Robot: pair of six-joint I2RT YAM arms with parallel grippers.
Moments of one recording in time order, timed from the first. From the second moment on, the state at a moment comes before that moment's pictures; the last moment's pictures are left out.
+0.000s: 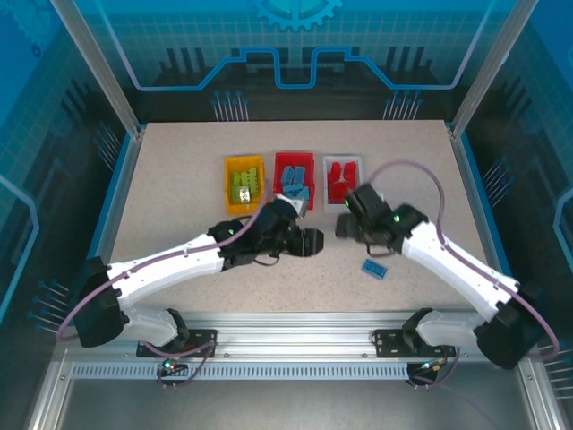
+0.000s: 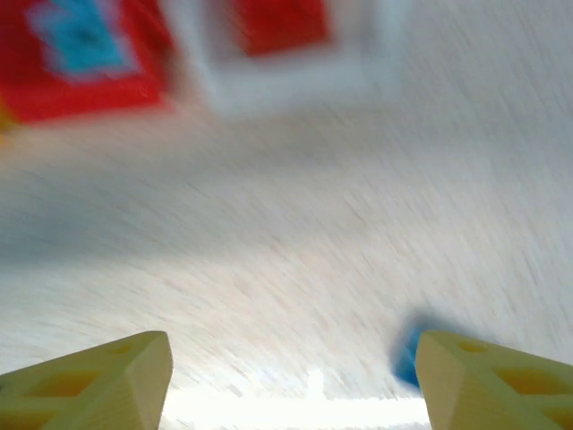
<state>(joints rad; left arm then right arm) -0.94 1.38 1.03 -0.37 0.04 -0.77 0.63 1.18 0.96 -0.94 0.23 0.80</state>
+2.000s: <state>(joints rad) -0.79 1.13 1.07 -0.52 -0.08 -0.78 0.57 1.47 1.19 -0.71 0.06 1.04</state>
